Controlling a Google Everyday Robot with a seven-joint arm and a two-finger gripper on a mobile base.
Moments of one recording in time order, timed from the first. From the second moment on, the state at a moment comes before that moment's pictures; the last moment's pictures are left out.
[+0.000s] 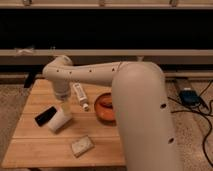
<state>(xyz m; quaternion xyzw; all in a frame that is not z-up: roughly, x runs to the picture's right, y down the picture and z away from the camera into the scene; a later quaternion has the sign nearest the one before) -0.223 0.086 0.783 -0.15 0.32 0.92 0.17</state>
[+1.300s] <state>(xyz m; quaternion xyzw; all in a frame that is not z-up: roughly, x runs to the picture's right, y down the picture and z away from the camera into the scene) -0.185 0.145 0.785 -0.08 0.39 0.92 0.00</state>
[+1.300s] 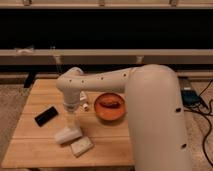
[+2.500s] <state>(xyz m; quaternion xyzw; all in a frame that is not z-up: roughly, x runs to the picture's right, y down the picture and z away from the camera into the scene) -0.240 0.153 0.763 -0.10 0.38 0.91 0.10</state>
